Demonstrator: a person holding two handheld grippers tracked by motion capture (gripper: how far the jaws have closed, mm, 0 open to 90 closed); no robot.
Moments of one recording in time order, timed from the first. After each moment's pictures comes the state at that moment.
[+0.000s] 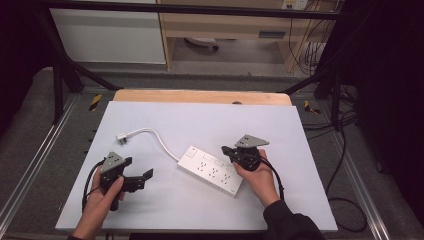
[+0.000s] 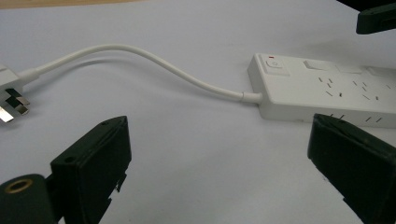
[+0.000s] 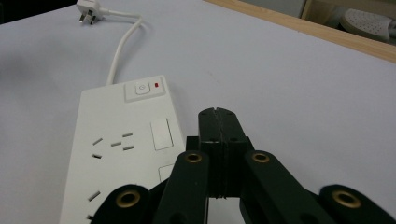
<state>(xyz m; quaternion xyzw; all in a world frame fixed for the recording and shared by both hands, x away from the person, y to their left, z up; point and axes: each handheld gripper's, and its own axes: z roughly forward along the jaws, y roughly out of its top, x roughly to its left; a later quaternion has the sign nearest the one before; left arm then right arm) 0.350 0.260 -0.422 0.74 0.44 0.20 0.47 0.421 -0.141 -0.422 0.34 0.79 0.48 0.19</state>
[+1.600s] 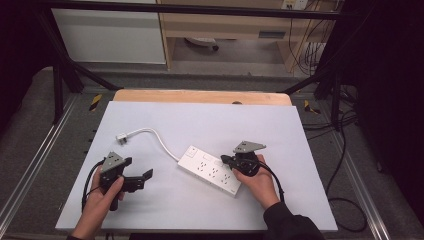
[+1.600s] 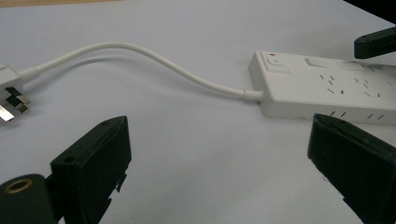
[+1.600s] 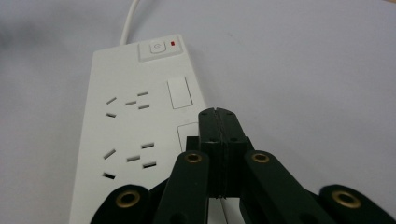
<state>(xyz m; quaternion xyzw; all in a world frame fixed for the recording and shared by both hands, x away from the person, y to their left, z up) 0.351 0.261 -0.422 0.74 0.44 0.20 0.46 0.414 -0.140 -0.440 0.34 0.81 0.45 0.14</state>
